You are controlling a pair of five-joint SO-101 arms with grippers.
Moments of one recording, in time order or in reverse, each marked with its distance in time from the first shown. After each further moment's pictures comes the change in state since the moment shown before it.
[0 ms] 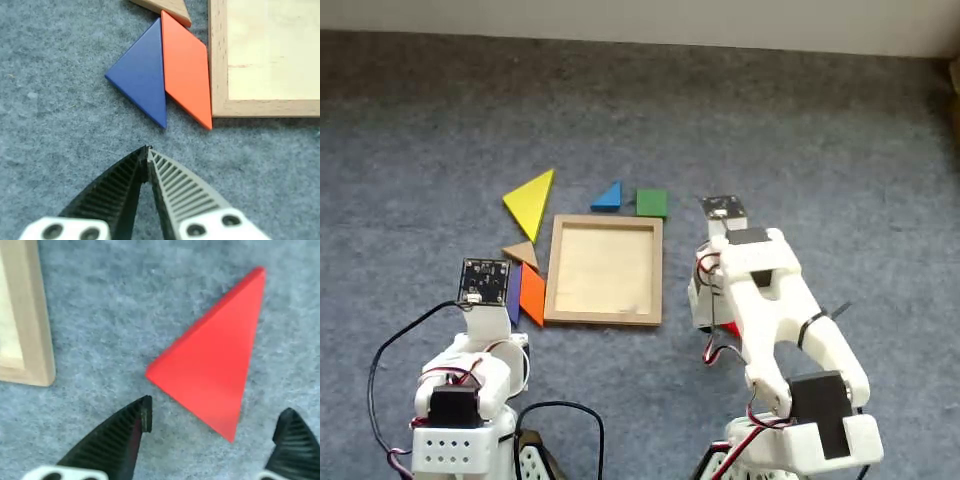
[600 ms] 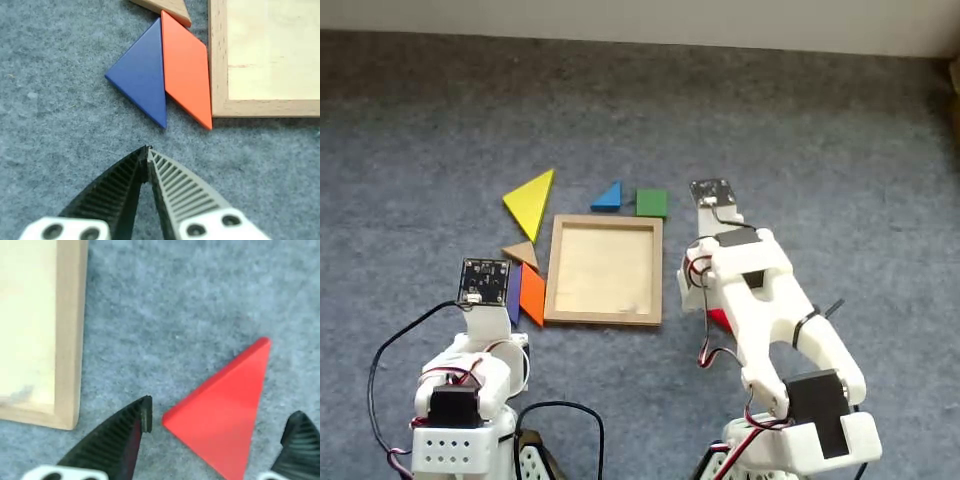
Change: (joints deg) left arm 0.0 0.0 0.0 0.0 0.0; right arm -2.3 0.4 0.0 -10.2 -1.0
